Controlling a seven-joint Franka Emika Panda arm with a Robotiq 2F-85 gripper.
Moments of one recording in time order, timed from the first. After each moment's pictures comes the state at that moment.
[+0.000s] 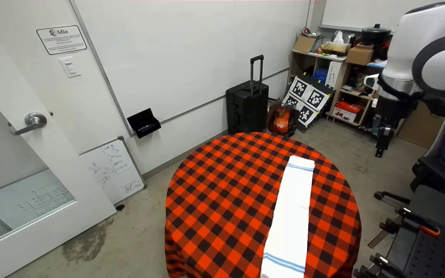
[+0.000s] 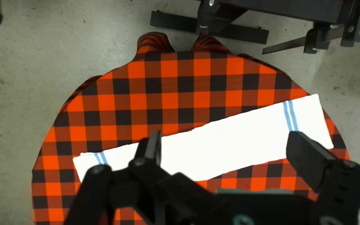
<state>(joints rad) -0.09 -0.39 -0.20 -2.70 -0.19 2.22 -0.31</state>
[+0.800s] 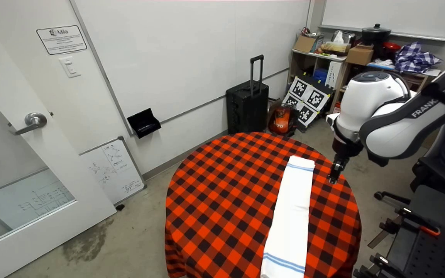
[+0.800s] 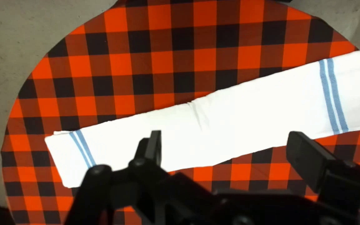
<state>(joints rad) -0.07 0.08 -0.08 -2.67 -0.19 2.74 -0.13</state>
